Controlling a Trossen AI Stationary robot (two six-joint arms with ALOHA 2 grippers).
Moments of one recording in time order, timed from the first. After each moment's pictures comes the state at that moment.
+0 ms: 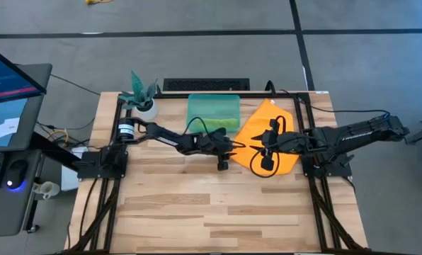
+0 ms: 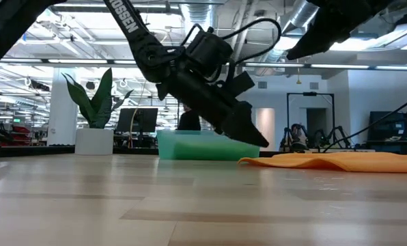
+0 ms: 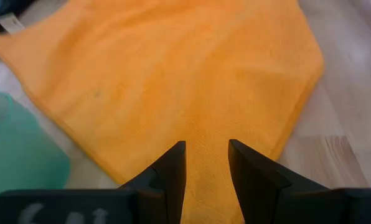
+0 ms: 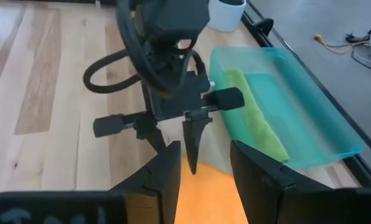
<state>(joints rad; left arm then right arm) 0.09 2.13 1.19 0.40 -0.04 0.13 0.17 0.95 0.71 -0.37 0.40 0.05</state>
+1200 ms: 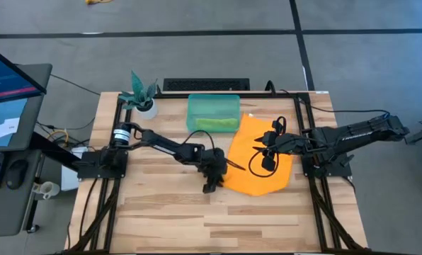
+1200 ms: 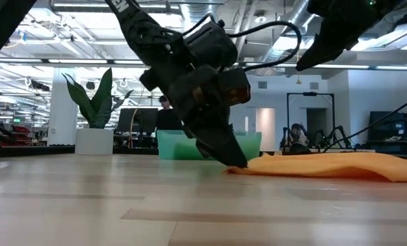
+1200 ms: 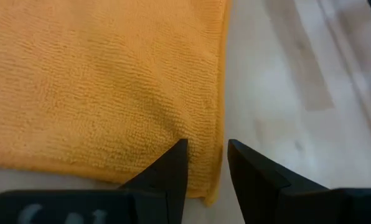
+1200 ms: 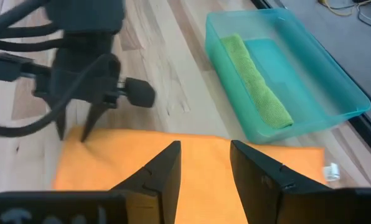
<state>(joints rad) -0.04 2.12 1.20 -0.03 0.39 -0.09 0.17 0.95 0.71 -0.49 0.40 0.18</state>
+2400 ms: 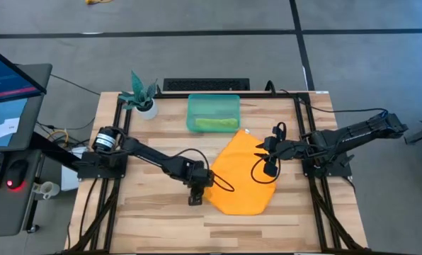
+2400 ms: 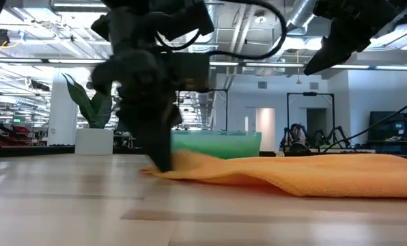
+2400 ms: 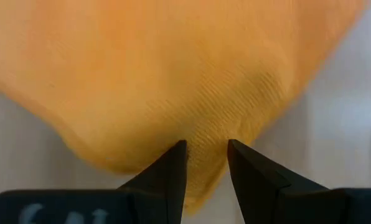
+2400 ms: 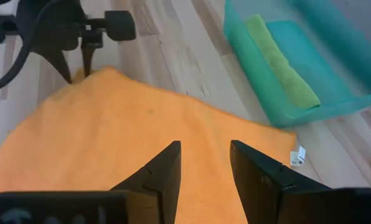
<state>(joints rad) -0.22 1.93 1.19 -0.42 0.04 -0.24 0.25 0.96 0.69 -0.51 0.39 0.28</state>
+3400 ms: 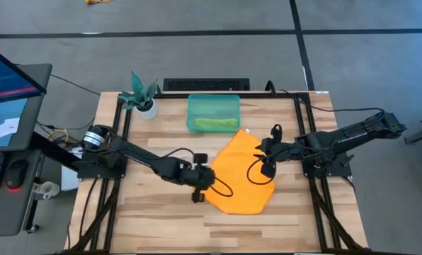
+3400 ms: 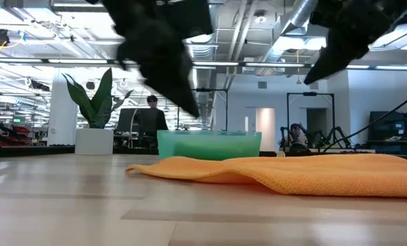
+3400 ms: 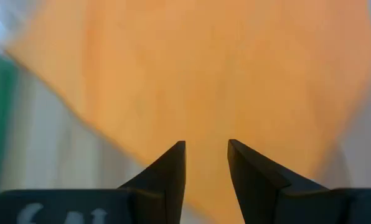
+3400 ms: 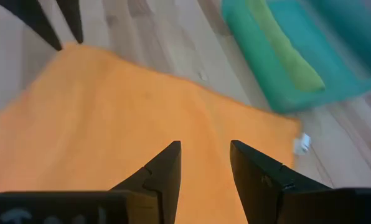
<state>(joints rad) -0.28 1.82 1.19 -0.35 -0.32 -0.08 0.24 1.02 0.69 -0.52 0.39 0.31</state>
